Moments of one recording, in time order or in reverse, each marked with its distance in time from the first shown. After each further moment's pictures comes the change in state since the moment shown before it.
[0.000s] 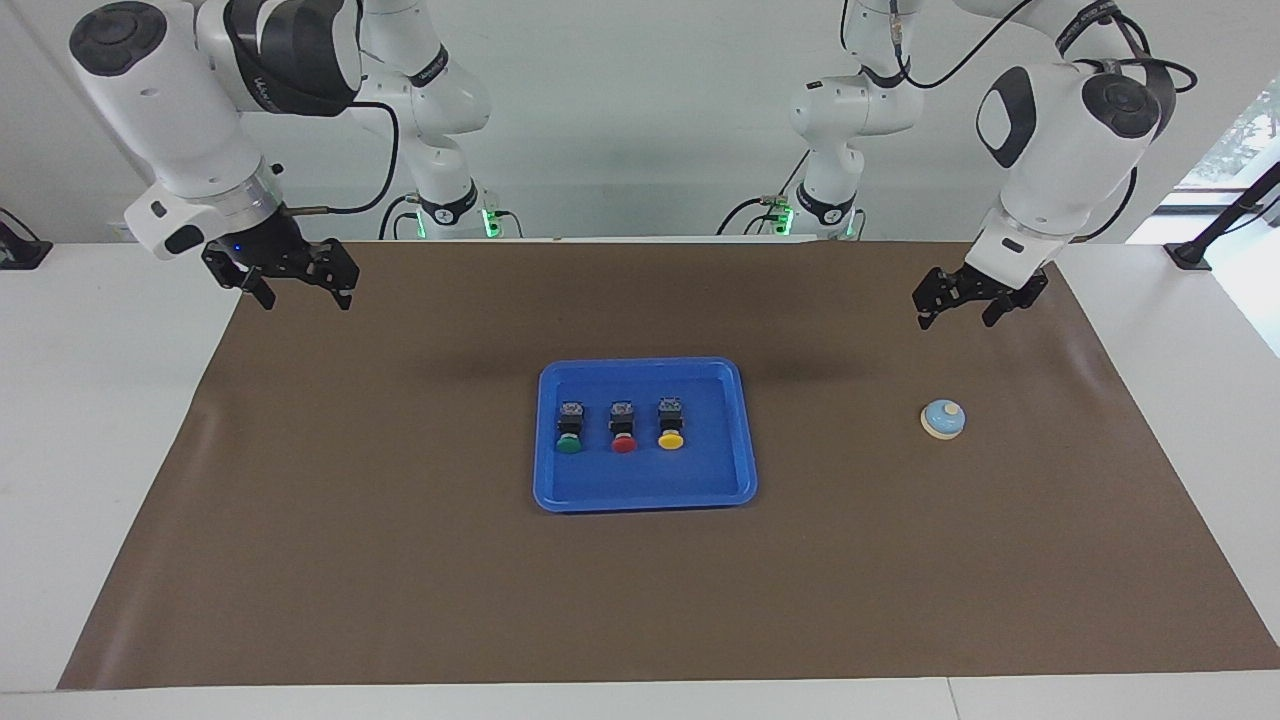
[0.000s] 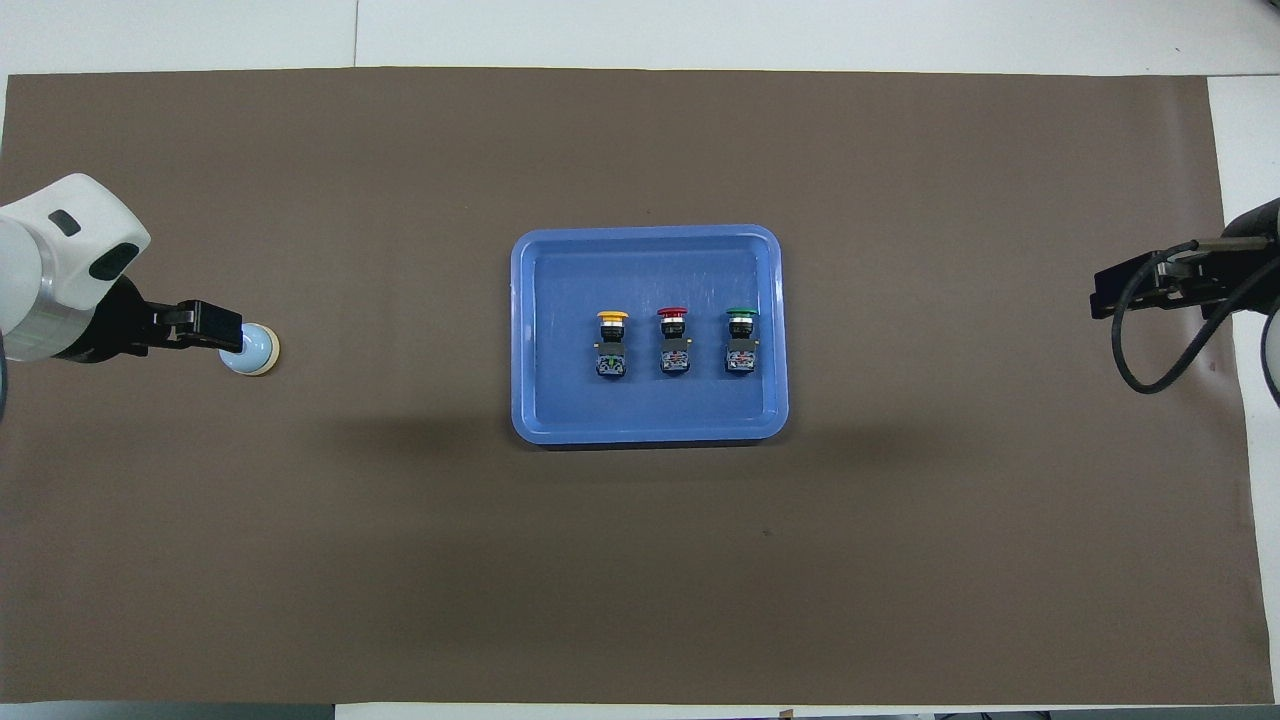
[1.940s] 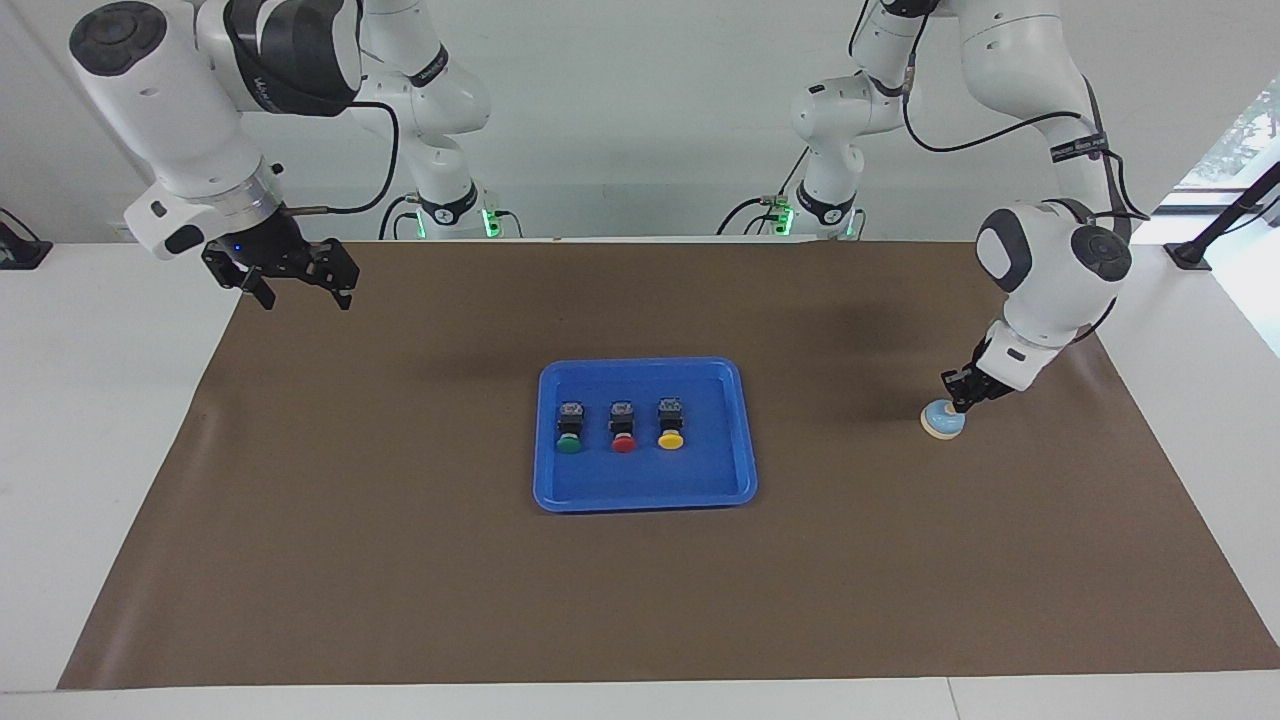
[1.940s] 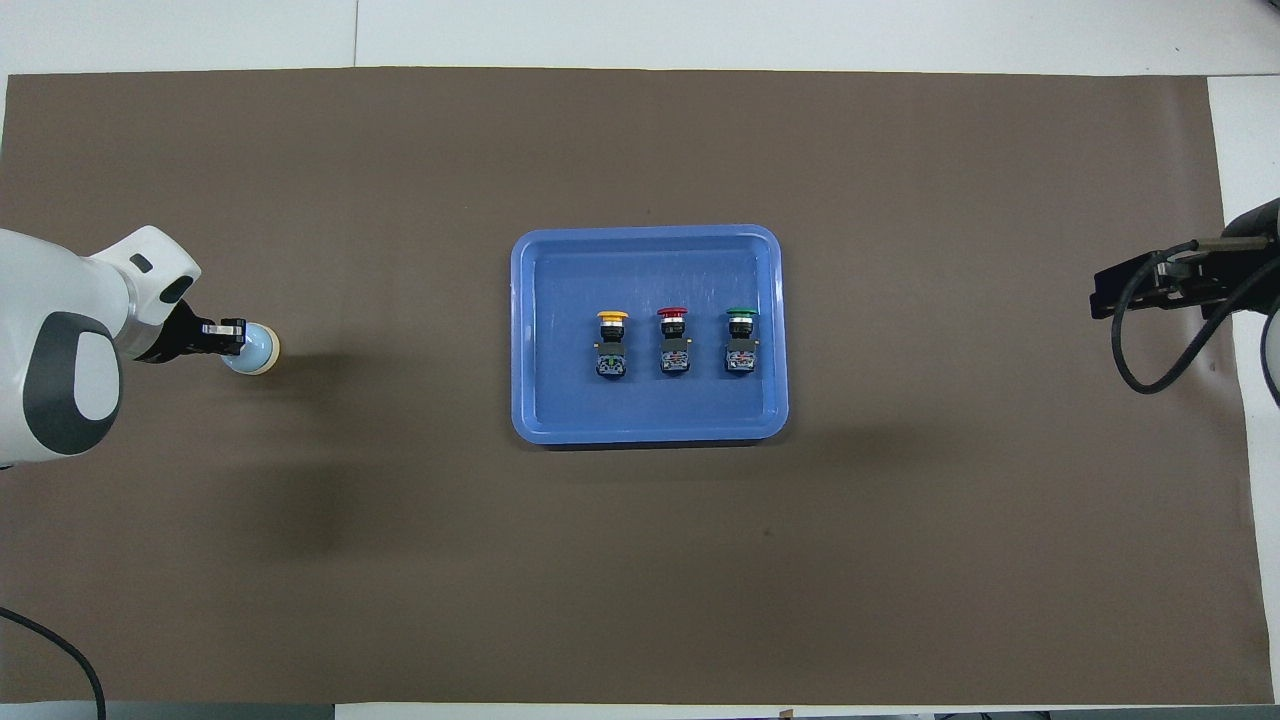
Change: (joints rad) left arm 0.123 0.231 -0.006 -0.148 0.000 0.398 0.106; right arm 0.000 0.000 0.000 0.000 0.000 0.000 0.000
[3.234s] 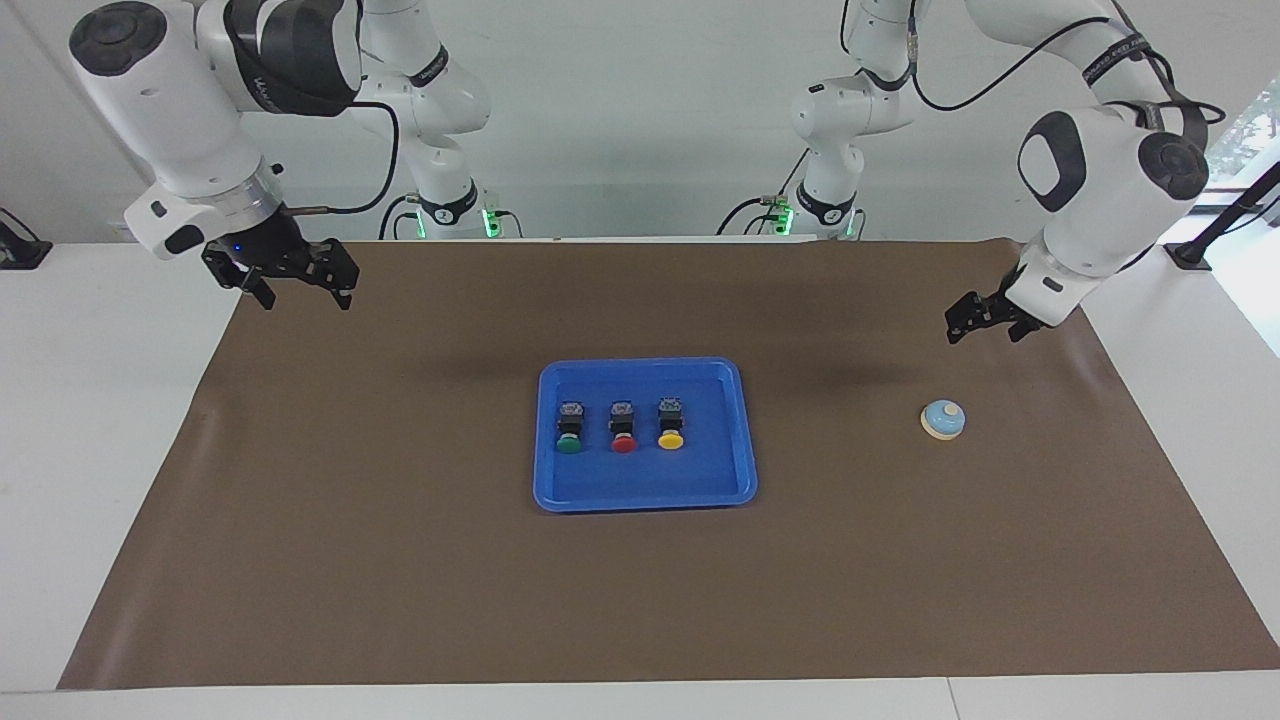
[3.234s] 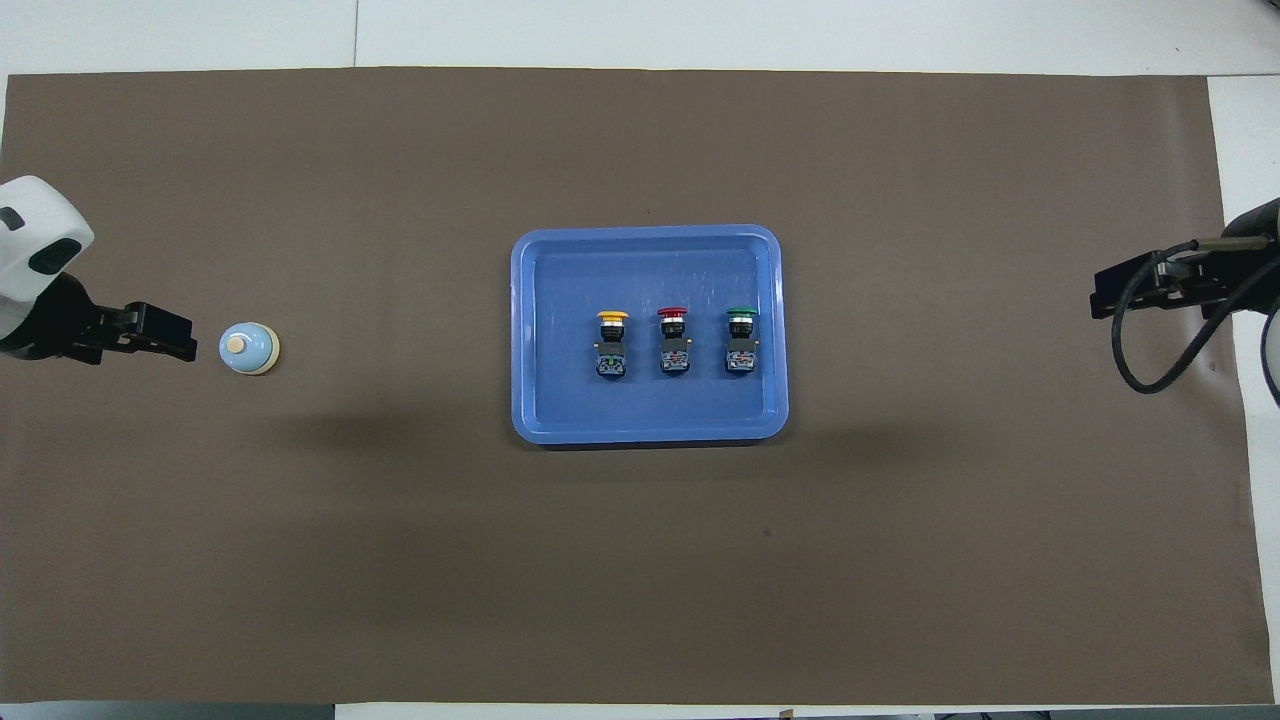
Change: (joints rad) left arm -0.017 -0.179 -0.009 0.243 0.000 -0.519 0.001; right arm 0.000 0.000 0.000 0.000 0.000 0.000 0.000
